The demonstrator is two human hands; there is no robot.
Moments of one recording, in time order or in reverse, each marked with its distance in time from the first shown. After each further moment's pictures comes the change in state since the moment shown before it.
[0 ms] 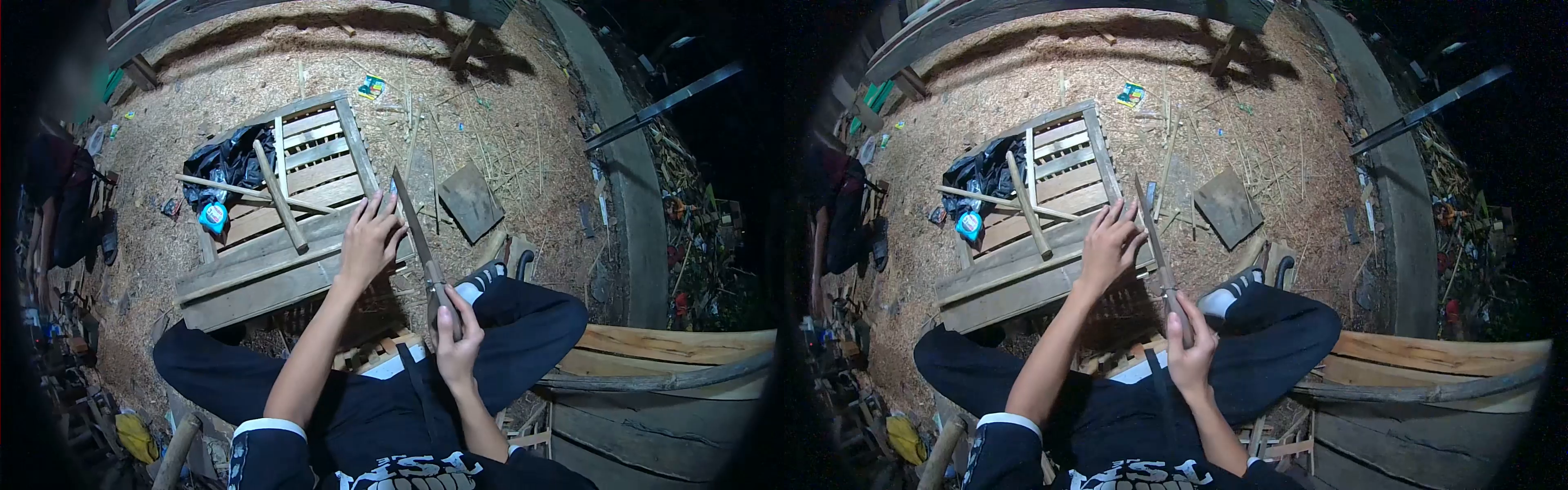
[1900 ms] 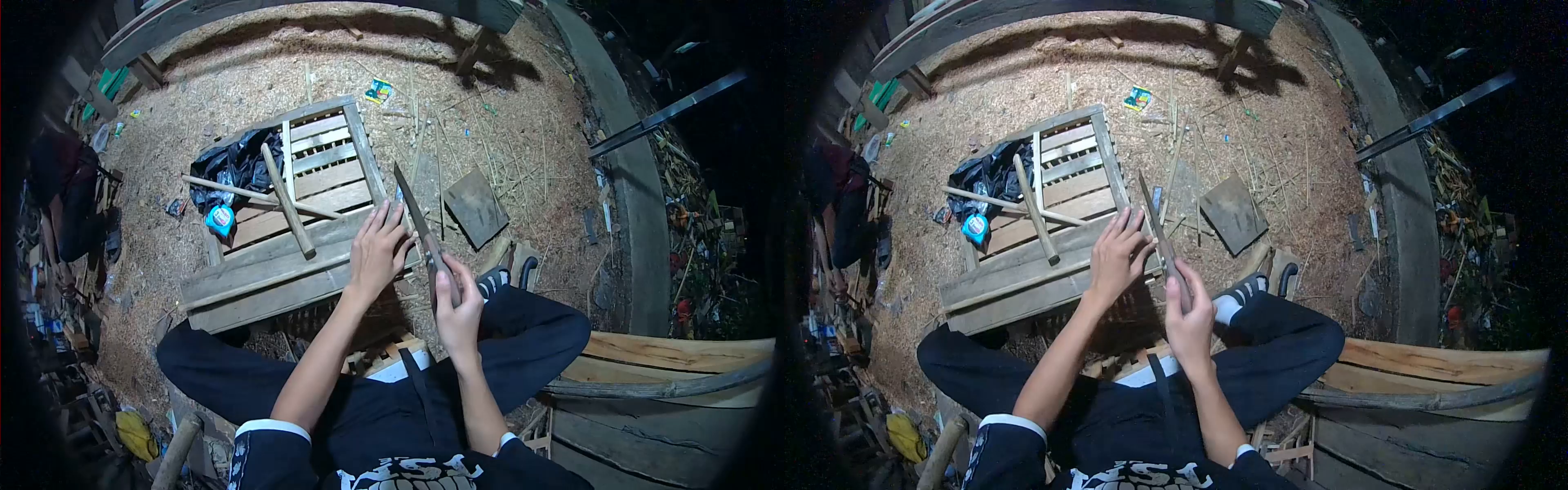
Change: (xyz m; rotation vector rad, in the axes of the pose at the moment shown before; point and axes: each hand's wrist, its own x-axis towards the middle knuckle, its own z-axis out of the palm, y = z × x) left_hand -0.001 0.006 0.001 -0.014 0.021 -0.032; right_hand 0.057 -0.038 0.026 -0.043 -0.091 -0.011
